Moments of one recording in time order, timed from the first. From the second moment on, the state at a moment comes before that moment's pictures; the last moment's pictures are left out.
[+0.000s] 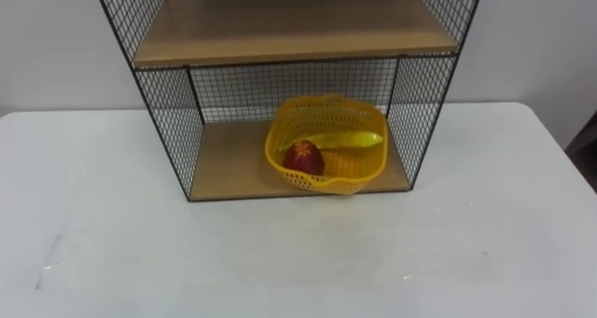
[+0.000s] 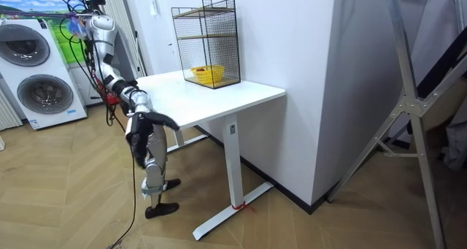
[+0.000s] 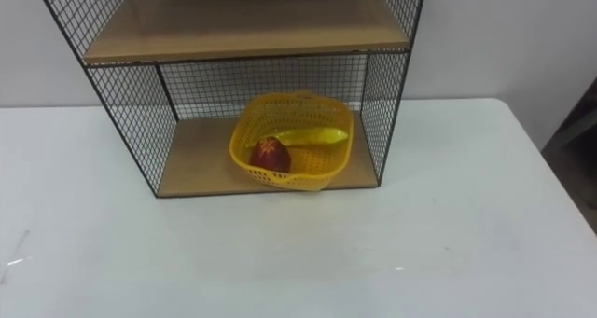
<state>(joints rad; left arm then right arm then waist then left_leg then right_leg) 0.48 0.31 0.49 0.69 -0.75 -0.41 0.80 0.44 -0.37 -0.60 0.78 1.04 -0.35 -0.86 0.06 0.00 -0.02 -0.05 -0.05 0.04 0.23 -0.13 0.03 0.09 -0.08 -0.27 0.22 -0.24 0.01</state>
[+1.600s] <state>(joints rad) 0.25 0.16 0.14 1.18 -0.07 0.18 0.25 0.11 -0.21 -0.04 1.32 0.39 0.13 -0.26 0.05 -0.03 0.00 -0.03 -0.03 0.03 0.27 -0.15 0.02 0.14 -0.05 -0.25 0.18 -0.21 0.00</state>
